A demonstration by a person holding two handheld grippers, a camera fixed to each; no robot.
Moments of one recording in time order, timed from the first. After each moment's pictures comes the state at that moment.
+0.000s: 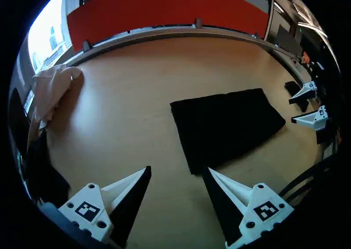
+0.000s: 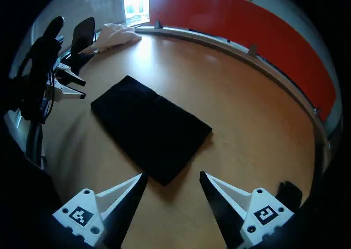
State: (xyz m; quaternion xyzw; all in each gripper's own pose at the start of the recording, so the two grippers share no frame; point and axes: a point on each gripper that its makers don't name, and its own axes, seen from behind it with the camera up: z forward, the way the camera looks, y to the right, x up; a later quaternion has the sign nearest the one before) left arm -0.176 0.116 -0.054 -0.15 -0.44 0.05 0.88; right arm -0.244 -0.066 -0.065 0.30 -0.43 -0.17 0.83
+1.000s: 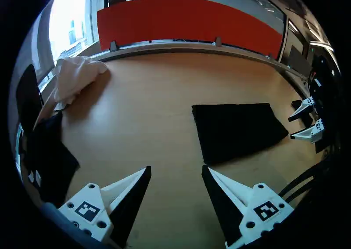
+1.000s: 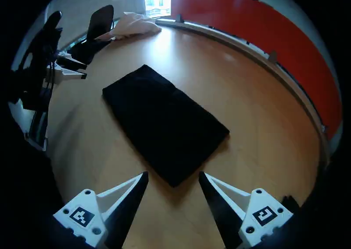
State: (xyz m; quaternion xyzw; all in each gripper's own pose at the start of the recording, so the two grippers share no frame) left arm -0.163 0.075 -0.084 -0.09 -0.39 0.00 0.92; right arm -0.254 -0.079 -0.071 0.36 -0.44 -0.21 0.80
